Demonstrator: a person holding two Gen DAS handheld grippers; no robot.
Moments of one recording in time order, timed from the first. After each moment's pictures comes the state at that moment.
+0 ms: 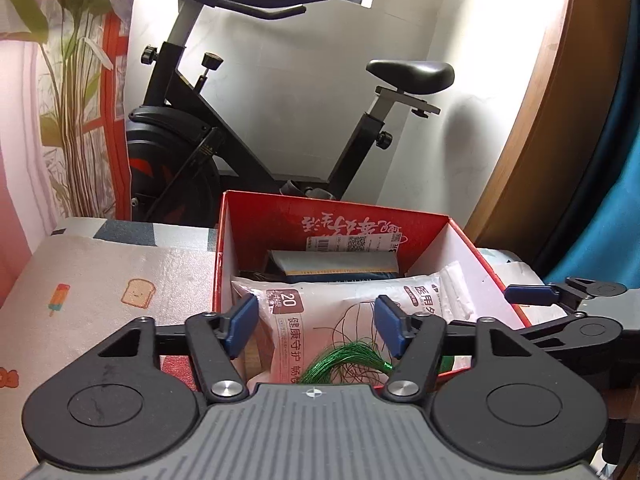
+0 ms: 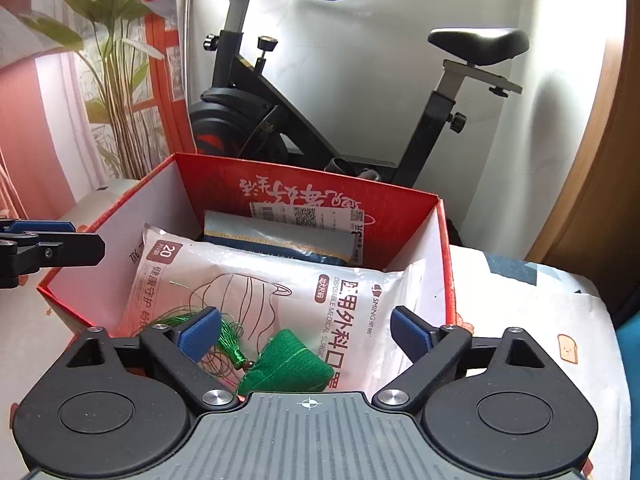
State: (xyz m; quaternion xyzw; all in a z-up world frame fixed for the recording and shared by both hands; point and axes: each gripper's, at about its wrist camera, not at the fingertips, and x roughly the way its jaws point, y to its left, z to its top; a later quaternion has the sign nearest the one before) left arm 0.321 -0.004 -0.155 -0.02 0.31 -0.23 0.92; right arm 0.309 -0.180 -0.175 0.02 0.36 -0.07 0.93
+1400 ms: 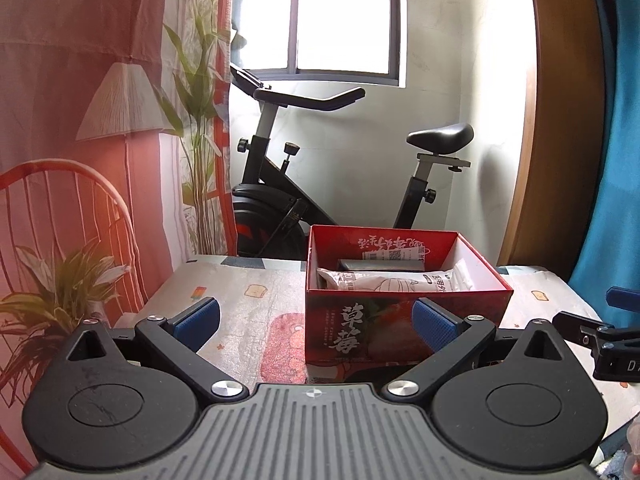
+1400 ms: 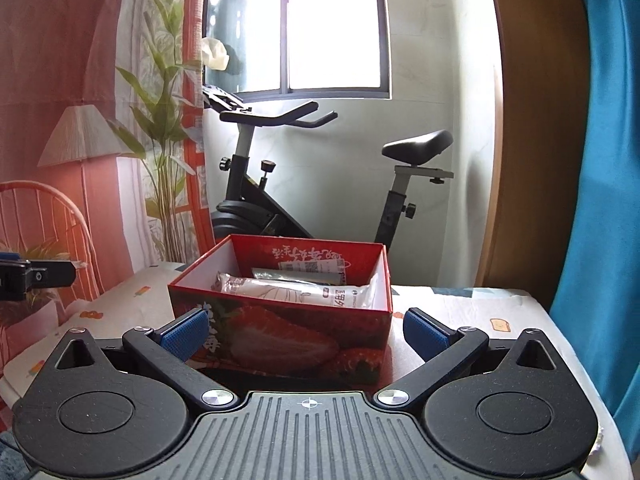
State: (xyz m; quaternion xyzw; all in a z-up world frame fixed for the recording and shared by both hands) left arm 0.090 0.049 -0.111 0.02 0.19 -0.11 0.98; right arm 0.045 -0.102 -0.128 0.03 0.17 -0.11 0.98
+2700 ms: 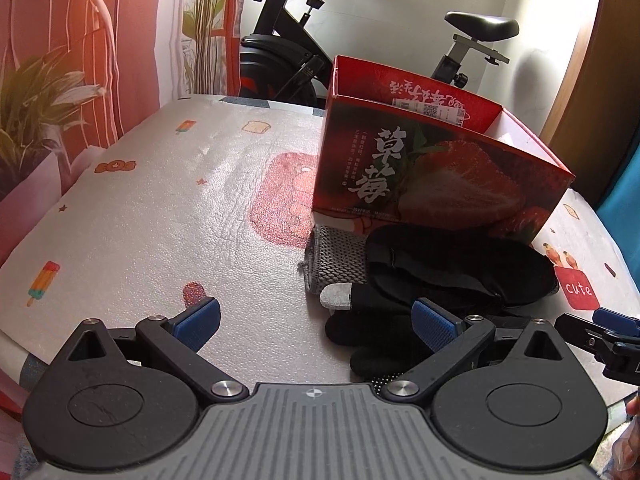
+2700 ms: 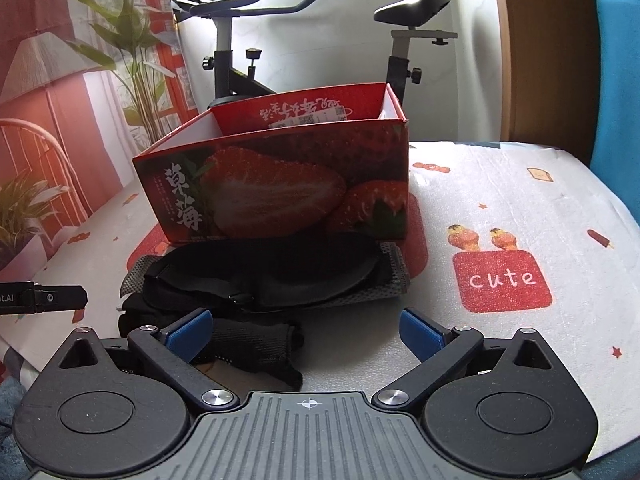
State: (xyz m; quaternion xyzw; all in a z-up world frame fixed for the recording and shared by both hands) left arm 0.151 0.062 -0.228 -0.02 0.37 -0.10 0.92; right arm 0.083 -0.130 -0.252 0.12 0.30 -0.08 0.94
